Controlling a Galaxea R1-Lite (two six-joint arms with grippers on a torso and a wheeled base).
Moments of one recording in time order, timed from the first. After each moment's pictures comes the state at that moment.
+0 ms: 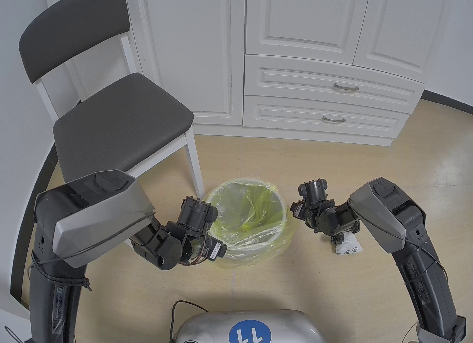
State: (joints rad) left arm -0.53 2.42 -1.11 -0.53 0.22 0.06; right arm 0.33 2.79 -1.76 -0.37 -0.39 0.59
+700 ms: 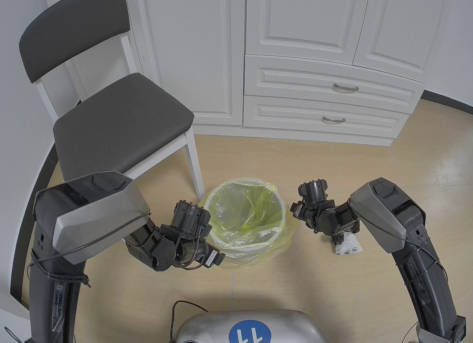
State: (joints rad) left arm -0.51 2.42 -1.06 -0.54 0.07 0.15; right arm 0.33 2.79 -1.75 -0.37 -0.39 0.59
